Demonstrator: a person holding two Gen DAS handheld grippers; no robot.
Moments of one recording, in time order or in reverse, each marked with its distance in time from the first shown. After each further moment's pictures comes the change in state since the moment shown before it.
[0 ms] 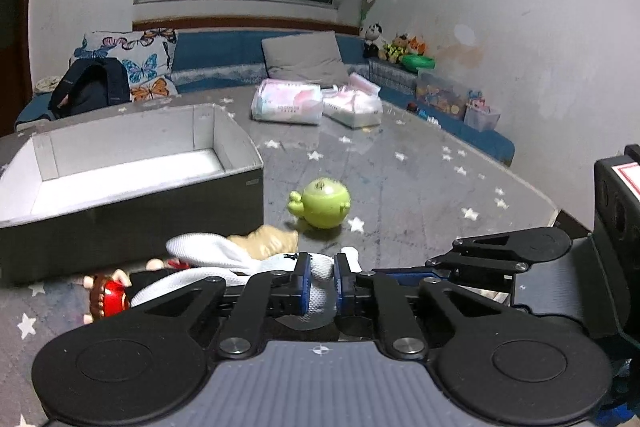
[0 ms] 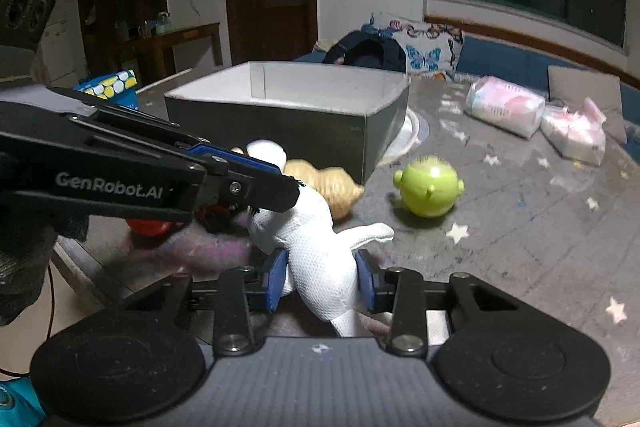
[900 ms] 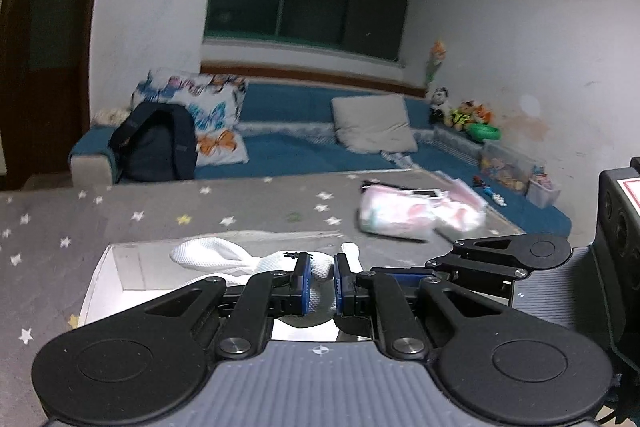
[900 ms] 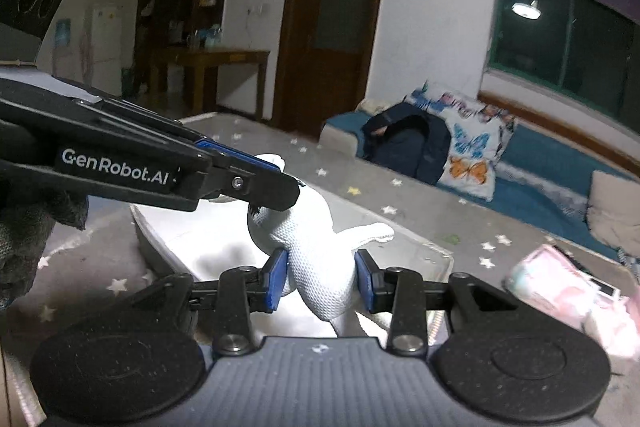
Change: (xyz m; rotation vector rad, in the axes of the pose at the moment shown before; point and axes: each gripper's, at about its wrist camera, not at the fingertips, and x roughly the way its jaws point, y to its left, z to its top) left arm 0.035 0.127 0.111 -0.116 -0.127 0.162; right arm 0.115 -0.008 0.162 -0.219 -0.083 0.095
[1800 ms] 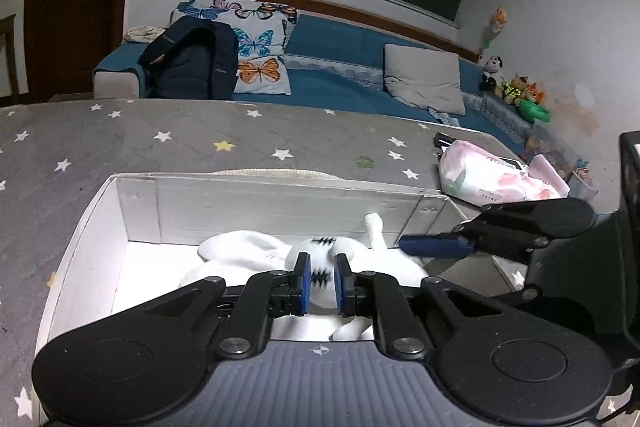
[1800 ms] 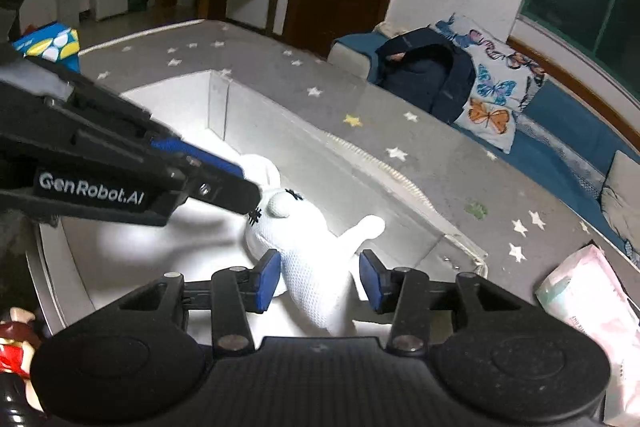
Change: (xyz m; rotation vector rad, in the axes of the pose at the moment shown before) left arm 0.084 0.059 -0.019 -0.136 0.166 0.083; right arm 0.117 -0.014 0.000 -0.087 0.229 -0.007
